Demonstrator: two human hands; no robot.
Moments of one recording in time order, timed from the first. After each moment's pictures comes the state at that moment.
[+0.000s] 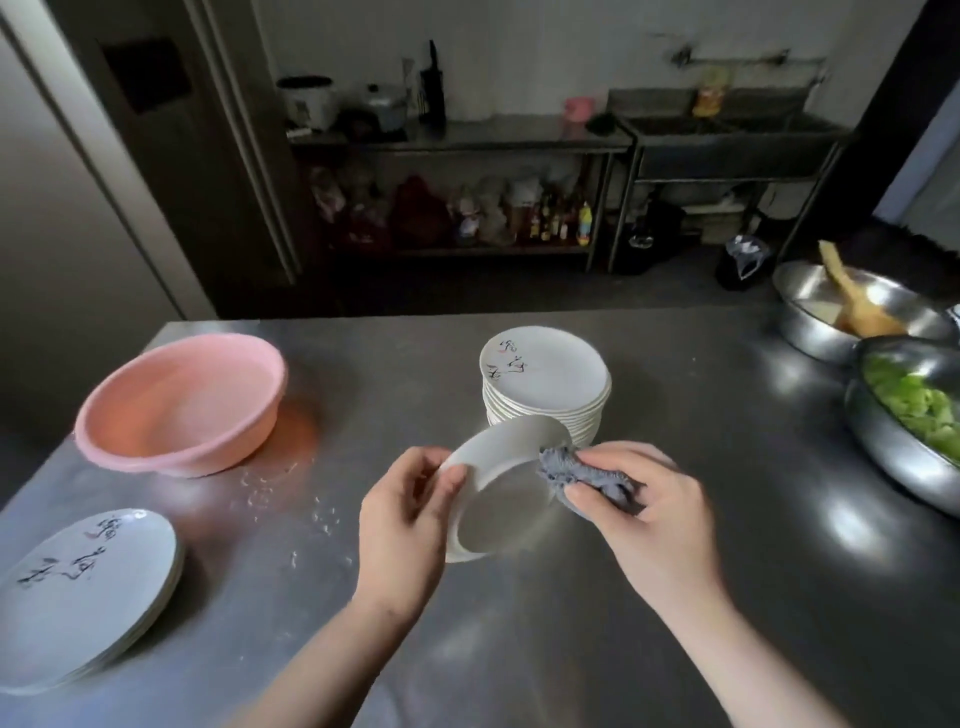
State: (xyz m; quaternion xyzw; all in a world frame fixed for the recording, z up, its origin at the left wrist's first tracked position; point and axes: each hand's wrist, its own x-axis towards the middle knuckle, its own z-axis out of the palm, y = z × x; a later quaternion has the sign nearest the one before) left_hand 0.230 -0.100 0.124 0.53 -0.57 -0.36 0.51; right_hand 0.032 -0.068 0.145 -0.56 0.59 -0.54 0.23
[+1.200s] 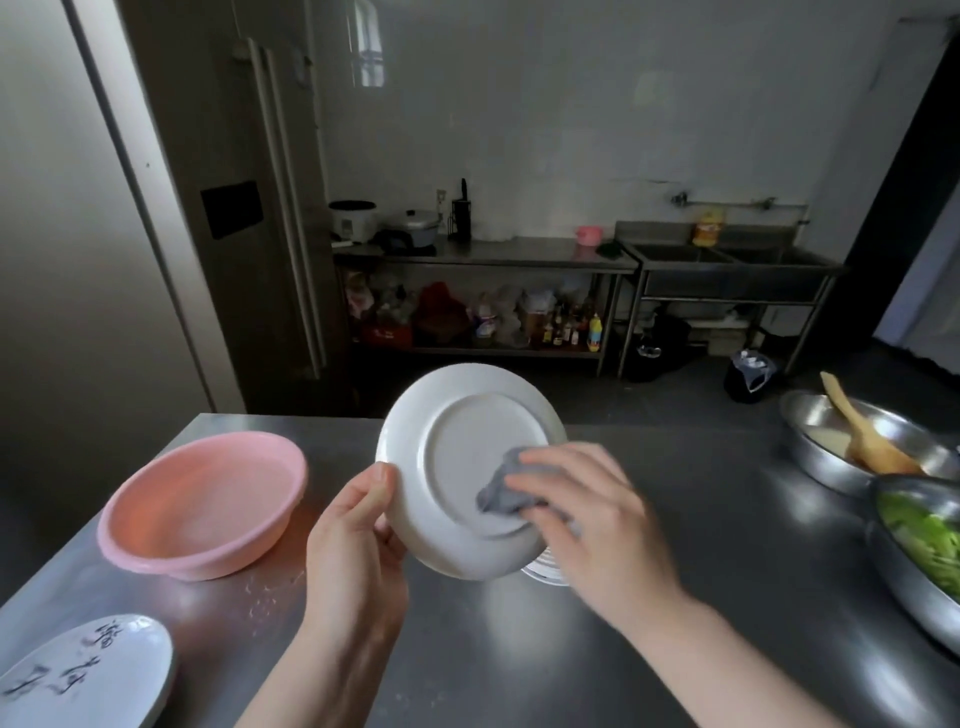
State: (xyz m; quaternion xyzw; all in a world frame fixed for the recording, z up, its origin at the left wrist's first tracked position) left_hand 0.251 -0.147 0.215 0.39 -0.26 -0.54 0.69; right_hand 0.061 -0.139 0.228 -0.78 0.42 -0.47 -0.07
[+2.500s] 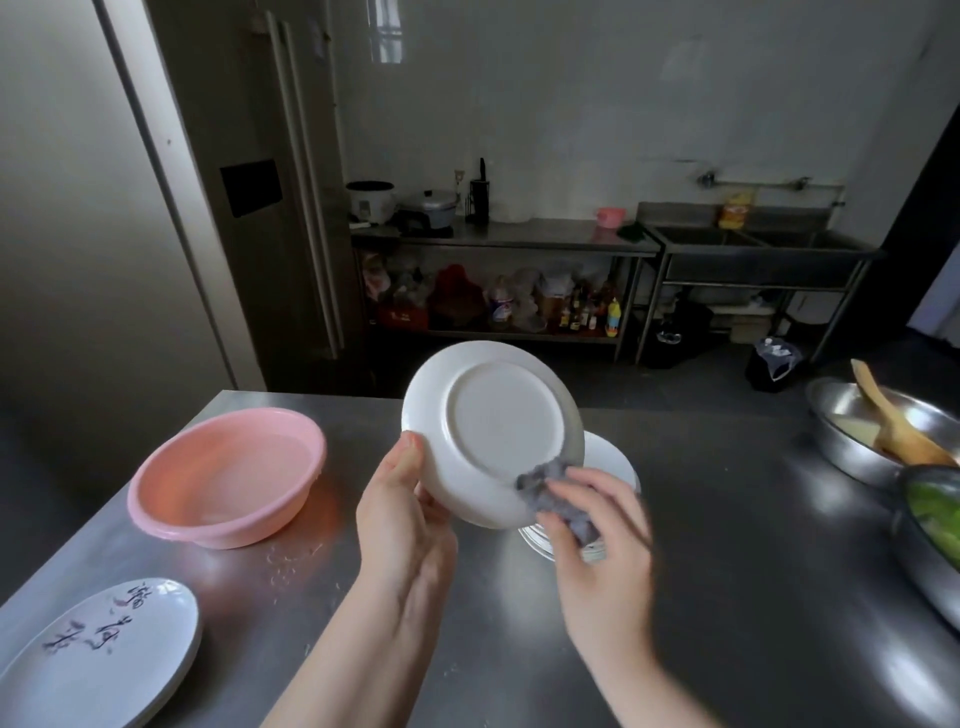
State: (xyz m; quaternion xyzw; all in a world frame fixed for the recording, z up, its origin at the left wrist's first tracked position) left_hand 0.227 -0.152 0.230 0.36 -0.12 -0.60 0.71; right_hand 0.085 -0.127 0.170 -0.60 0.49 -0.63 0.02
